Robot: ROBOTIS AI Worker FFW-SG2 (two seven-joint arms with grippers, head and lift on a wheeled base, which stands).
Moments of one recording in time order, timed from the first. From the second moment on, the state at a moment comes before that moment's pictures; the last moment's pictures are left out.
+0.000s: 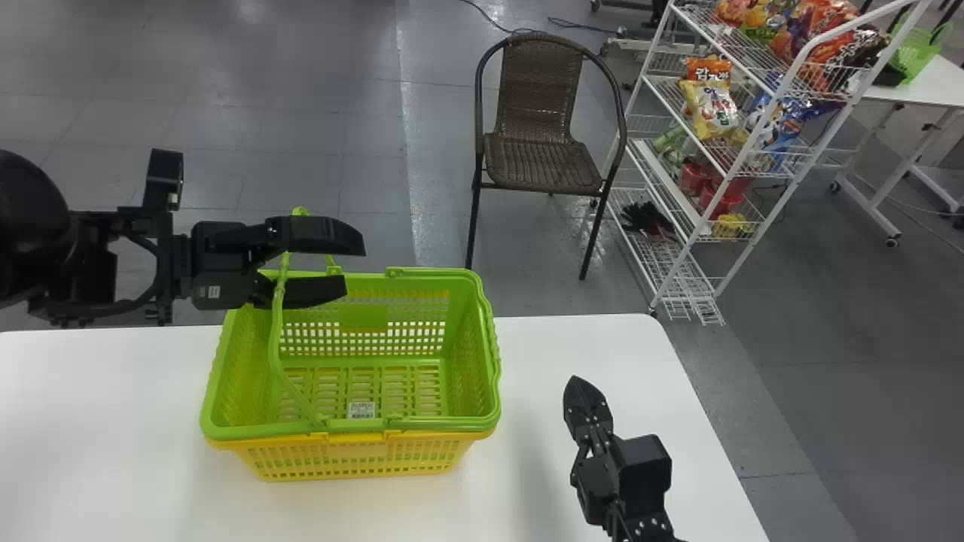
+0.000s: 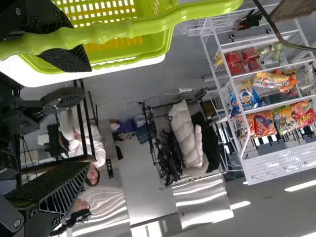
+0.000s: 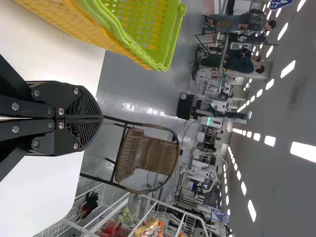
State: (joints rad) left arm -0.76 0.19 -0.07 -0.86 0.60 1.31 -0.93; right arm 0.28 -0.07 0.01 -1.46 0.19 -0.19 -0.04
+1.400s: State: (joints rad) left arm -0.72 0.19 -0.06 -0.87 0.62 1.31 -0.94; right arm 0.07 -0.08 0.17 -1.26 0.29 -0.11 -0.05
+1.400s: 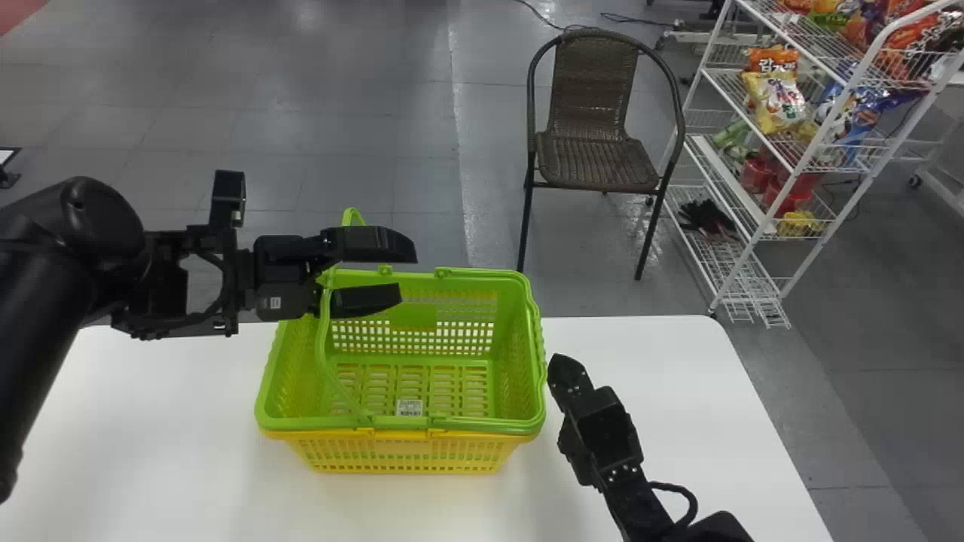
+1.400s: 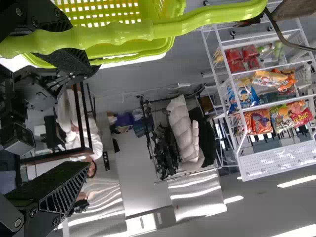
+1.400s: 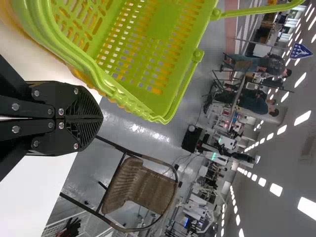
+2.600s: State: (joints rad) left arm -0.71 0.19 -0.04 -0.87 0.62 1.31 -0.94; right arm 0.12 -0.08 0.21 -1.43 0.26 -0.05 -0.05
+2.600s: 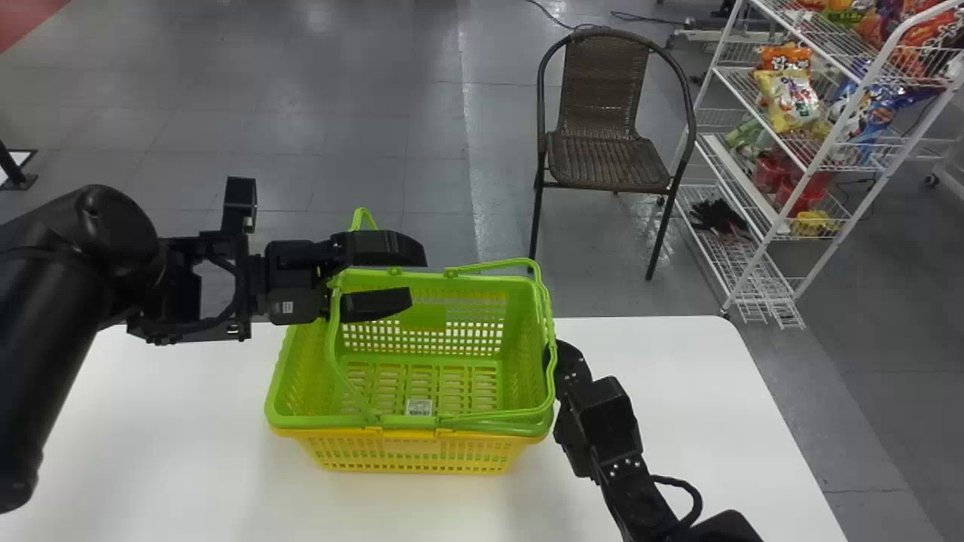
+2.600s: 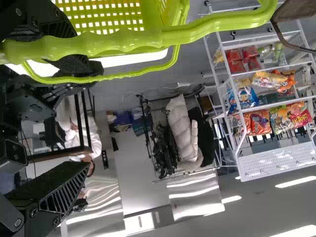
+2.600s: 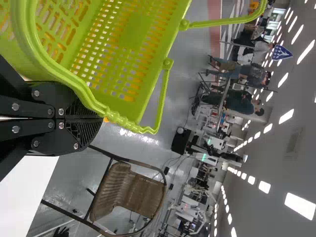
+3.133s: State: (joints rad) left arm -0.71 0.19 -0.05 -0.87 0.62 1.31 -0.93; right arm 0.13 -0.07 0.27 -1.52 0.26 0.03 -0.05
